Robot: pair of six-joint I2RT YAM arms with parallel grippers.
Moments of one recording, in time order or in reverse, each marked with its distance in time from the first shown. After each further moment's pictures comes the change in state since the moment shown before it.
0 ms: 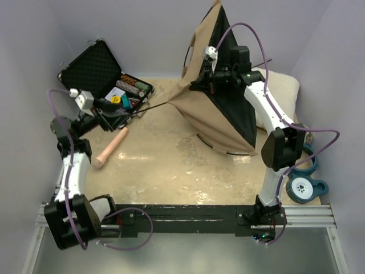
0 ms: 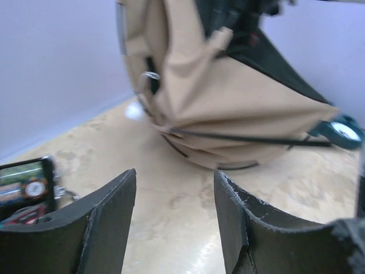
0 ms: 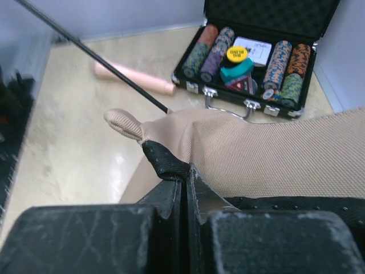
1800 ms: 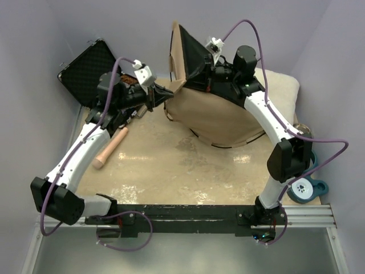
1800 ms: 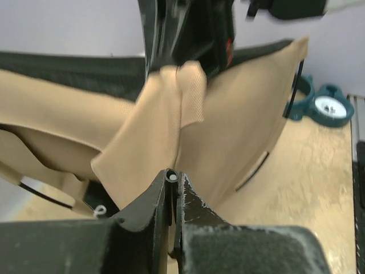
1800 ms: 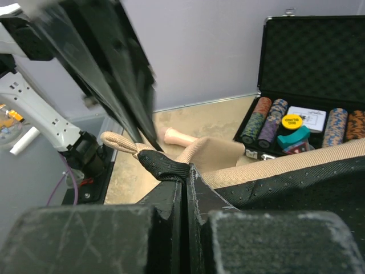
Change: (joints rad) left arm -0.669 0.132 0.509 -0.633 -0.378 0.461; right arm 0.043 -0.171 -0.247 0.754 -0.098 0.832
